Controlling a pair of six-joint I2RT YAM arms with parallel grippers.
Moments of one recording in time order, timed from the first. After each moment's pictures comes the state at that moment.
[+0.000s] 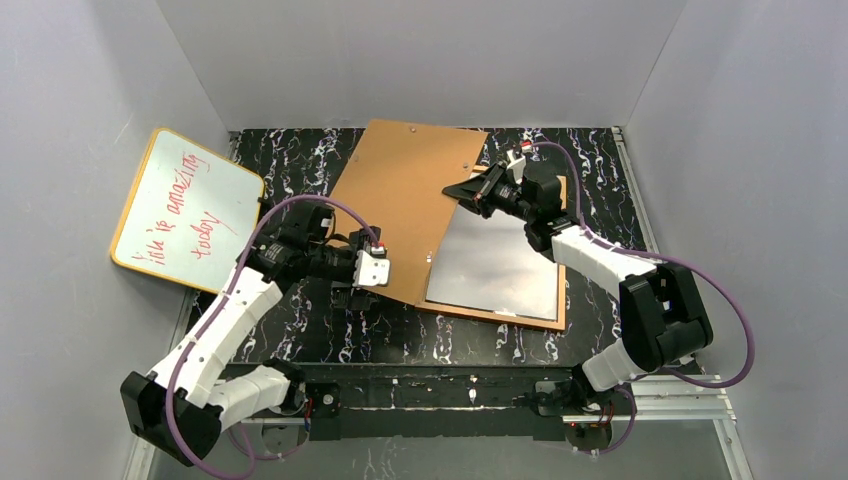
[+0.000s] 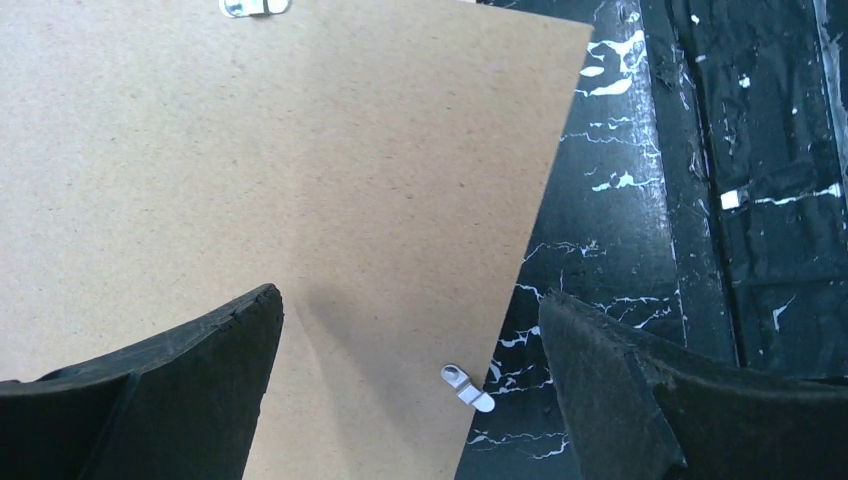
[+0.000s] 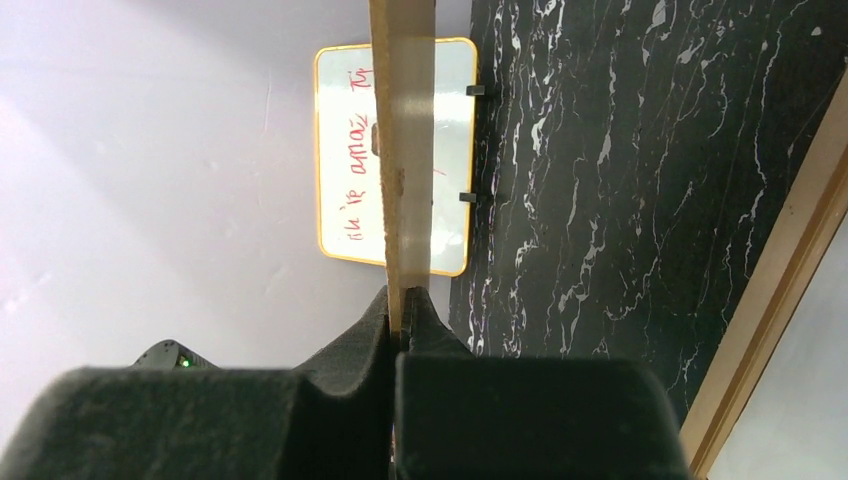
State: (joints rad) left arm -0.46 1.05 1.01 -0.93 0.72 1.21; right arm 0.44 1.50 0.92 0.42 -0.51 1.29
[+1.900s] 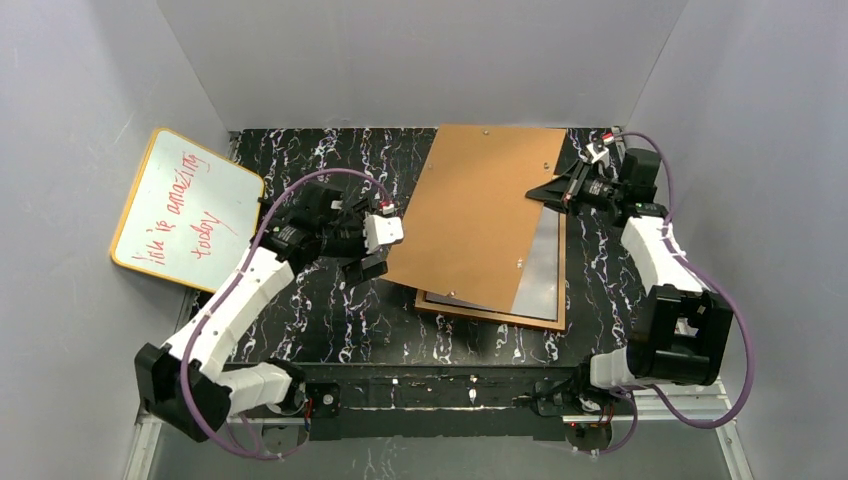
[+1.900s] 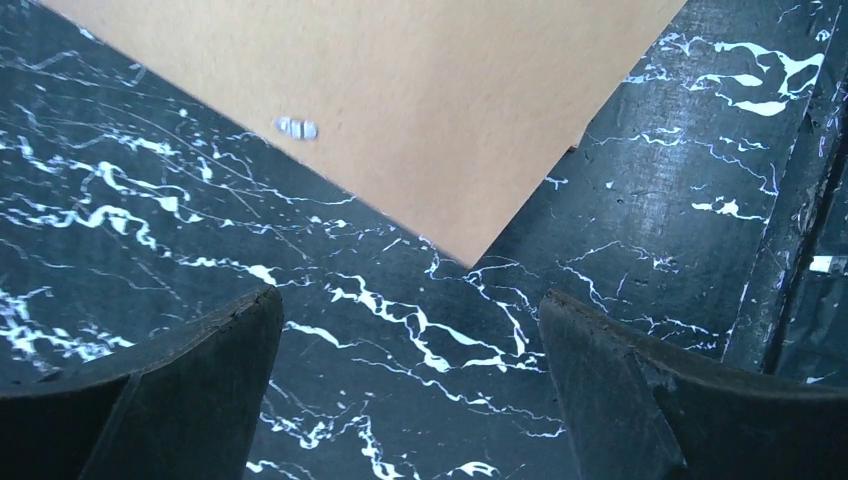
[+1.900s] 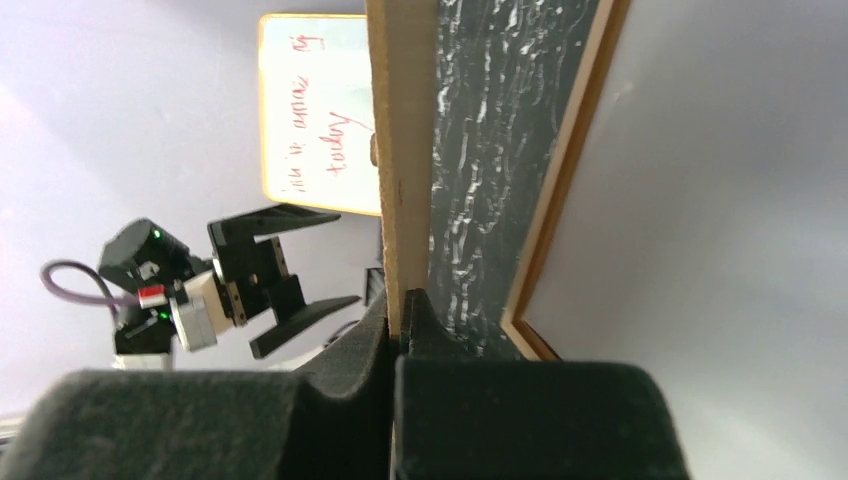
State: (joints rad) left arm -0.46 1.15 1.09 -0.80 0.46 0.87; right arm -0.08 1.40 0.98 -0.04 -1.05 0.87
